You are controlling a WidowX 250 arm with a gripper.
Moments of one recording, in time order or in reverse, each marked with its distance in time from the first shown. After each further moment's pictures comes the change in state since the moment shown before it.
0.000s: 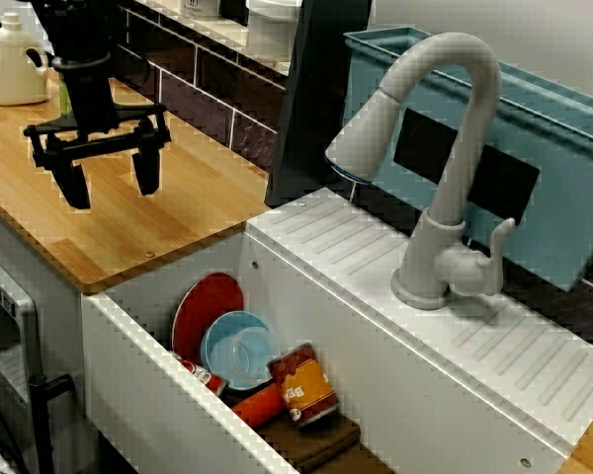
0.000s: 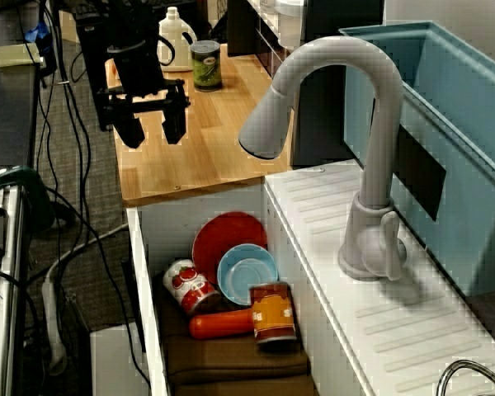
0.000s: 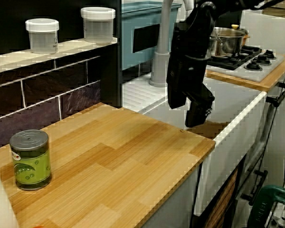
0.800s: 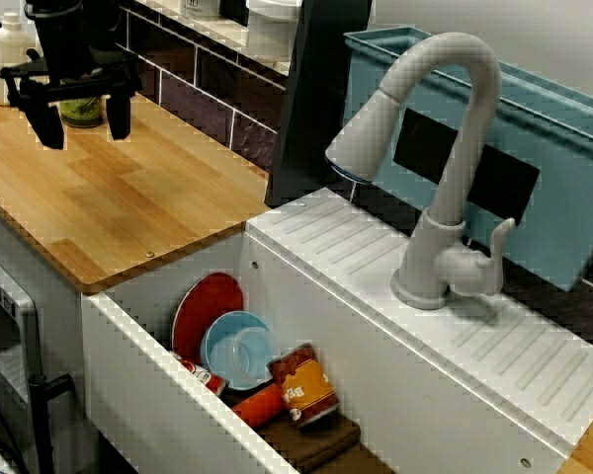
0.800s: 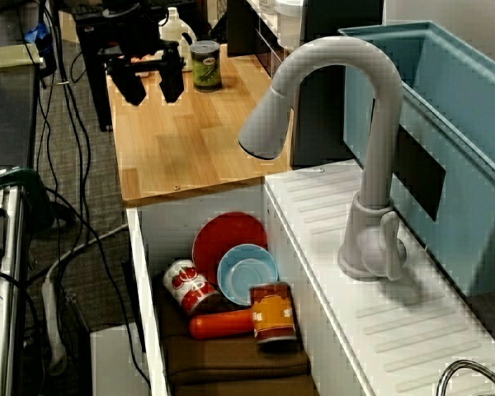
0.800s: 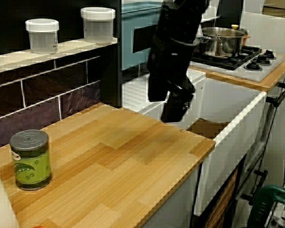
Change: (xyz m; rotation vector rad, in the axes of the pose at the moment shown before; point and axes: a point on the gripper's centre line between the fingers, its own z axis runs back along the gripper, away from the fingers) arm 0.051 0.008 0.031 0.010 -0.172 -0.096
